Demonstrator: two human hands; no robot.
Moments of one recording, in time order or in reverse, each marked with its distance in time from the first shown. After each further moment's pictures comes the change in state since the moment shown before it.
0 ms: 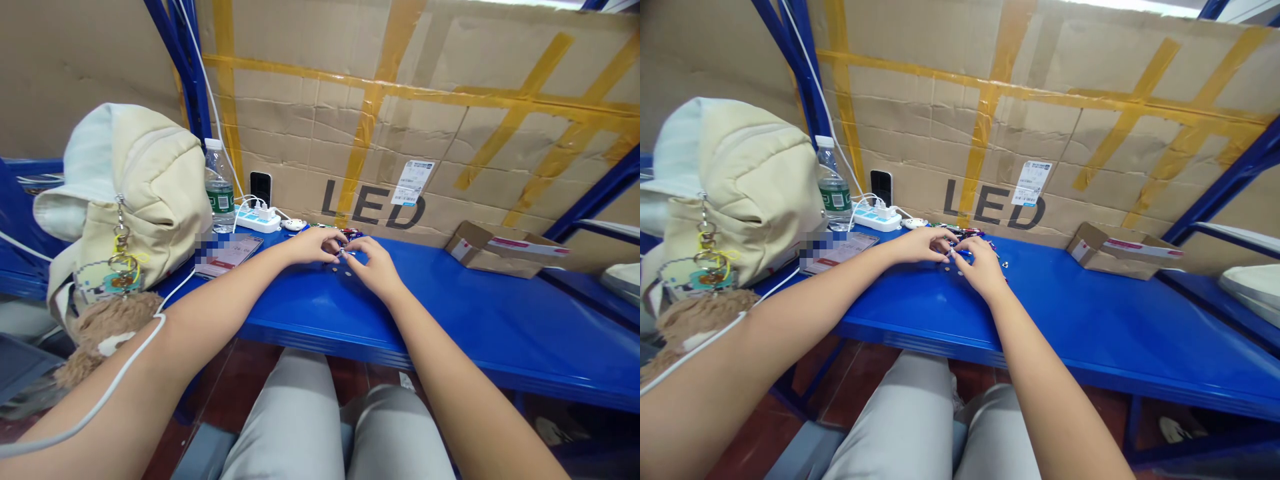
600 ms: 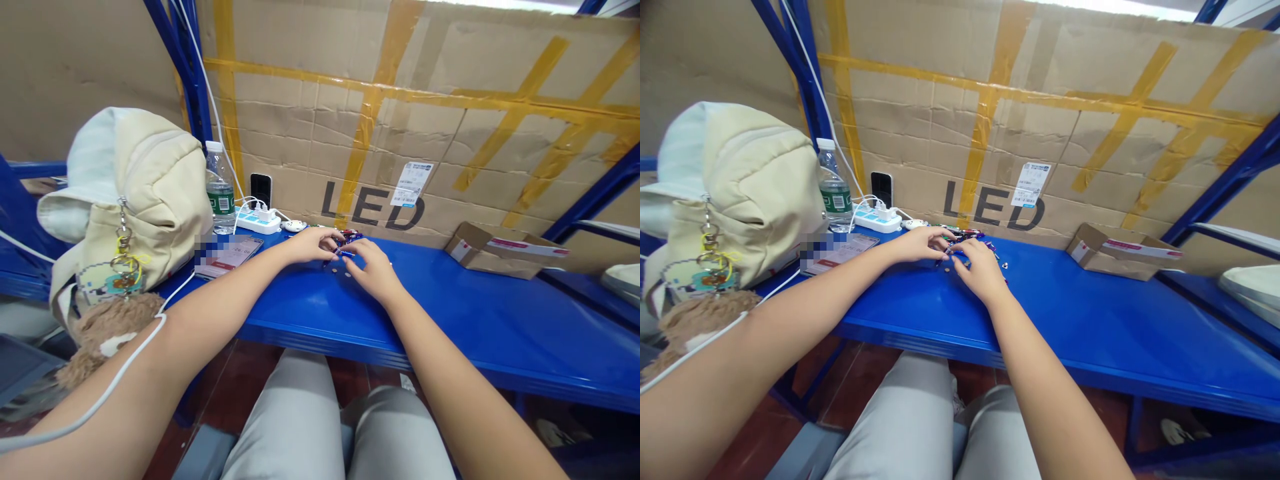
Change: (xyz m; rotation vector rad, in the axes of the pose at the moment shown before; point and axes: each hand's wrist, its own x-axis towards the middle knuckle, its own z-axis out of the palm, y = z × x) left_hand 0.001 -0.002 0.001 -0.104 0.047 -0.075; right_hand -0.002 -0.007 -0.005 -0.109 -0.106 -0.043
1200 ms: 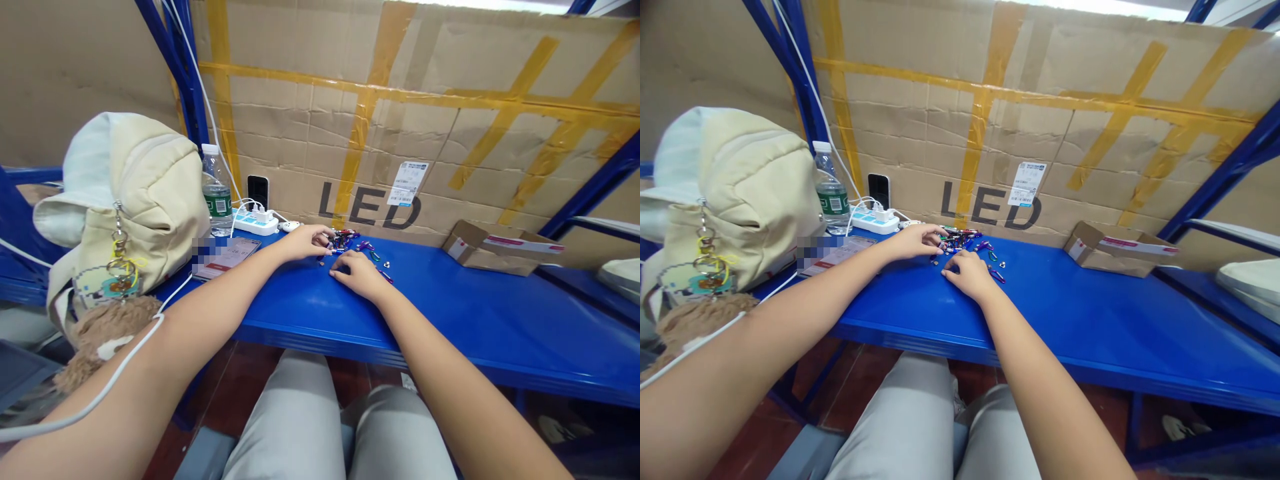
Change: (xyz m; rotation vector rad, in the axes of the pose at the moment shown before) left_hand 0.003 -0.015 -0.007 -0.013 0.113 -0.035; right_hand -0.002 0.011 0.020 -0.082 -0.264 0.161
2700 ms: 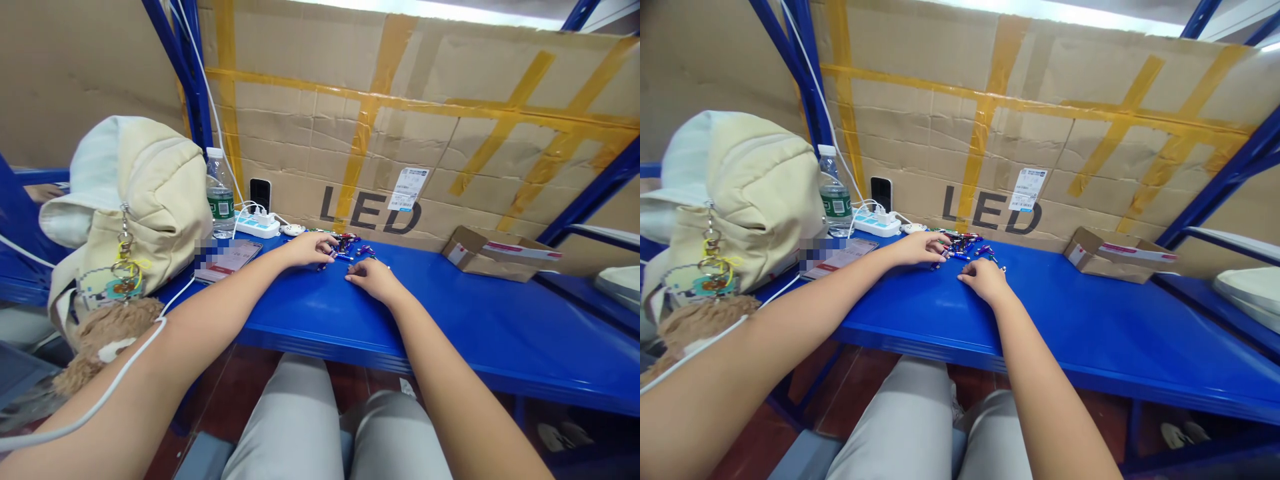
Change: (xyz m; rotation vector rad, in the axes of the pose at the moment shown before) left_hand -0.004 0.012 0.005 0.111 -0.042 -0.113; right_hand -0.004 0.016 -0.014 -0.042 -0.085 0.296
